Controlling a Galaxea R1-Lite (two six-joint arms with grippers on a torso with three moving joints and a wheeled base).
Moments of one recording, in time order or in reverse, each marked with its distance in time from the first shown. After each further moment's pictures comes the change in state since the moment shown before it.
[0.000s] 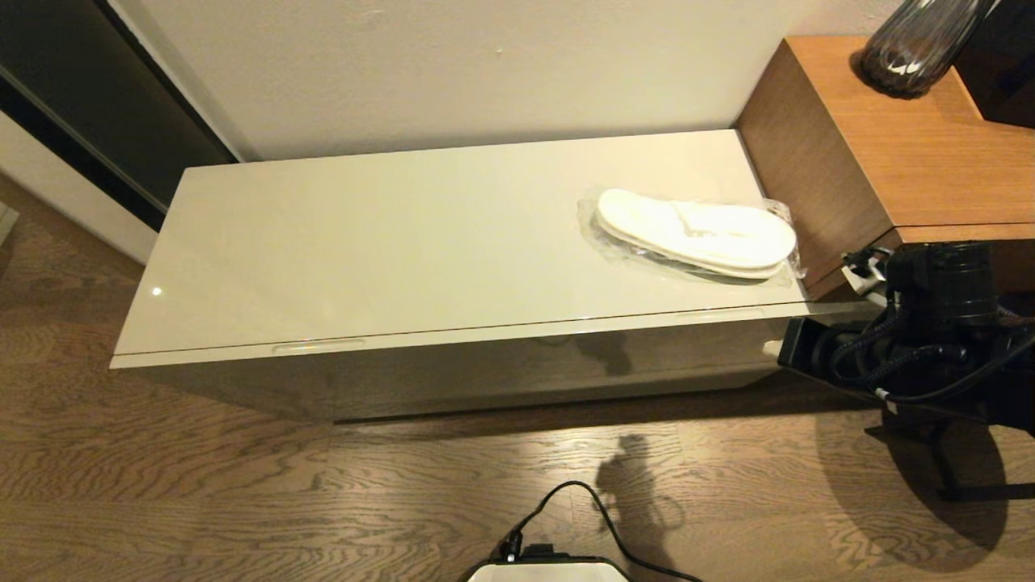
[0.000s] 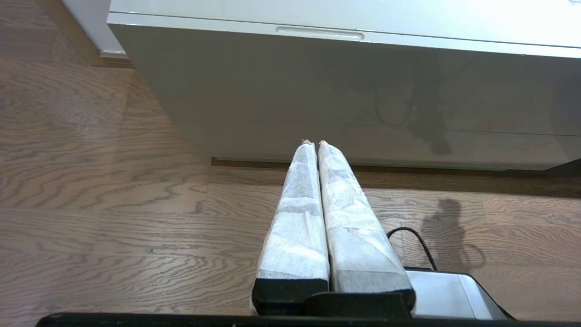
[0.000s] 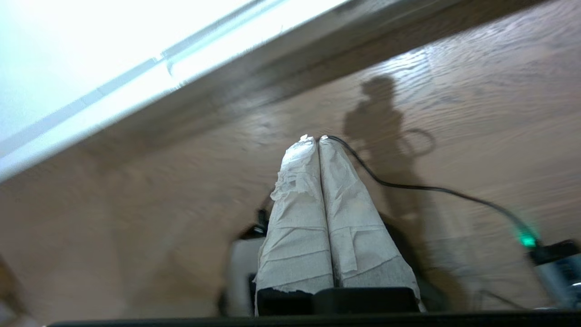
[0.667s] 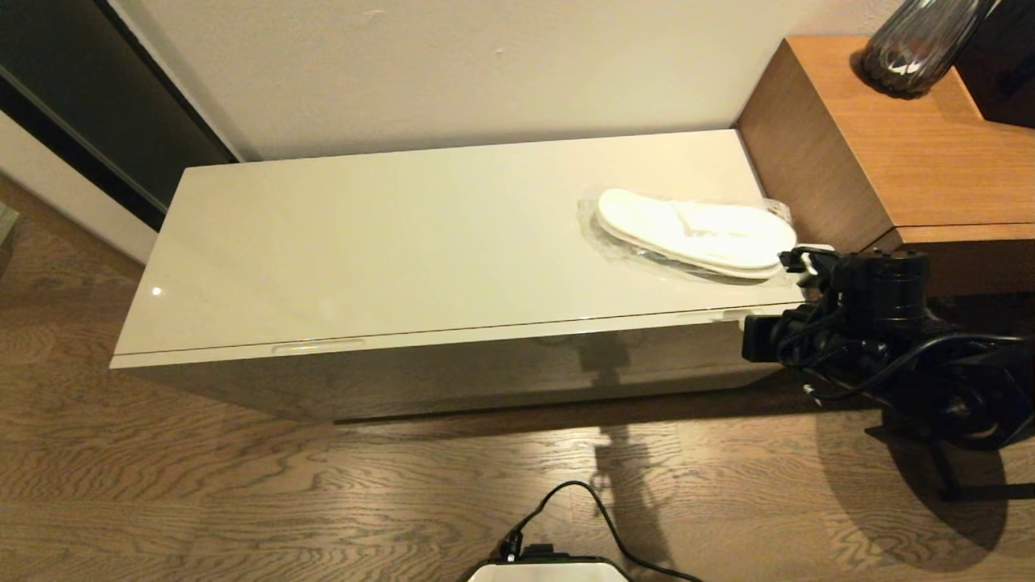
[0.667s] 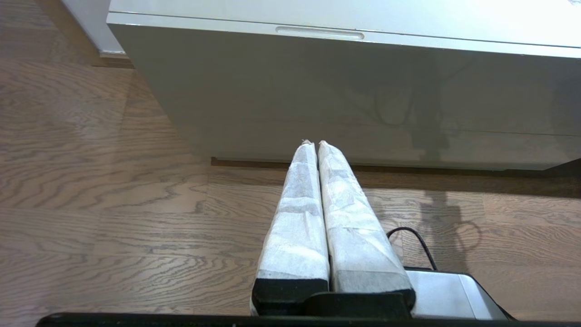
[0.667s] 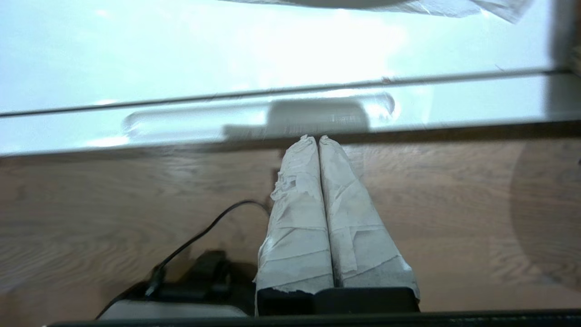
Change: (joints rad) left arm 0.000 0.000 0.000 0.000 -0.001 0.000; right arm 0.005 0.209 -0.035 -0.335 -0.102 -0.369
